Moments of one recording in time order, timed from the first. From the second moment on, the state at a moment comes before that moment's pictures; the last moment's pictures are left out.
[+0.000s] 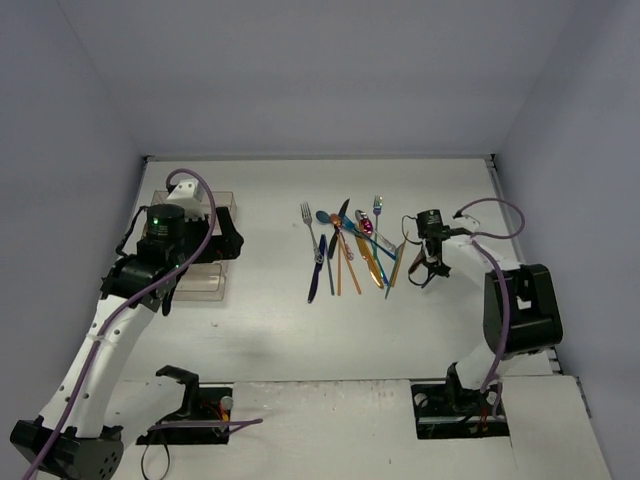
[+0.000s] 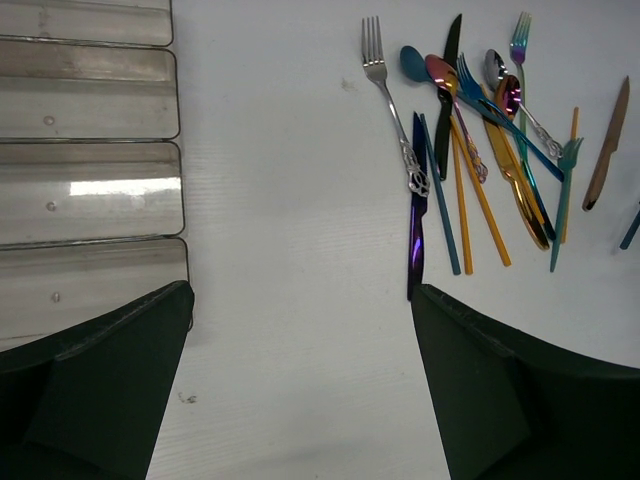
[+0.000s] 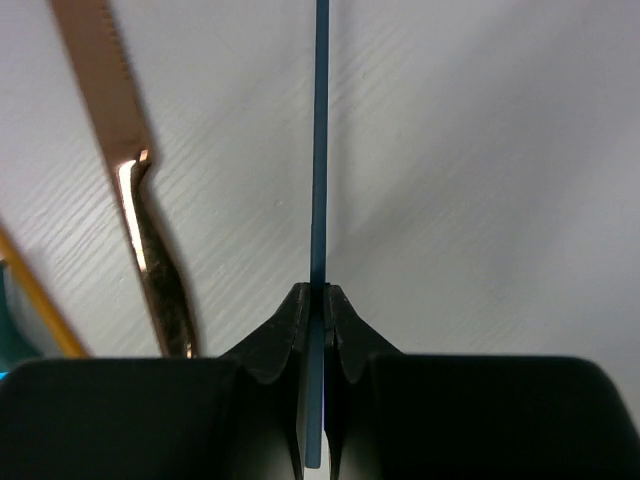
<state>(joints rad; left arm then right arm) -0.28 0.94 1.08 -0.69 0.04 -0.33 0.19 1.58 0.89 -0.49 0.54 0.80</state>
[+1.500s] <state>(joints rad) -0.44 1.21 1.08 -0.16 0.21 -0.85 0.87 1.41 1.16 -0.13 0.00 0.02</state>
